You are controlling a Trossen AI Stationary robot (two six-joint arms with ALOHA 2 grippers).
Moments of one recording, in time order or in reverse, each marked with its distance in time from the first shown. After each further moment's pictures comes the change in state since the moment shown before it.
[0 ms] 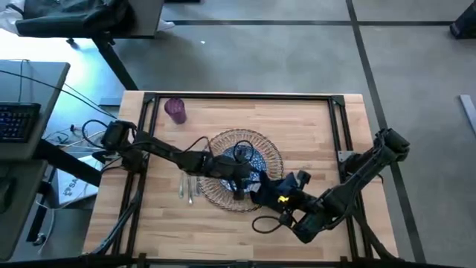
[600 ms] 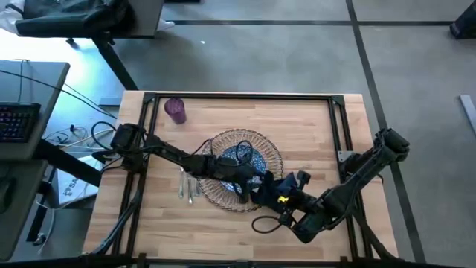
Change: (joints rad) left arm 0.007 0.083 0.000 0.226 0.032 -0.057; right arm 0.000 0.000 0.000 0.007 -0.001 -0.002
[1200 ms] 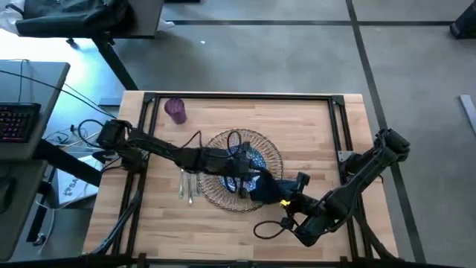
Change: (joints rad) left arm -0.007 -0.168 0.085 -0.140 -0.049 0.264; right arm 0.020 0.000 -0.001 0.038 0.054 -0.080
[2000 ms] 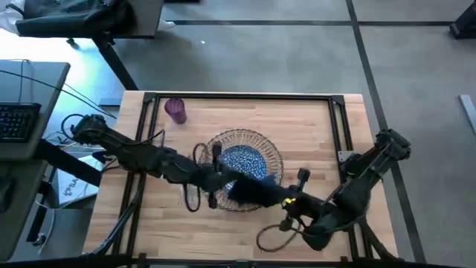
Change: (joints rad) left arm -0.234 -0.255 0.175 -0.619 -0.376 0.207; right arm -0.008 -0.001 0.210 0.003 0.142 -0.211
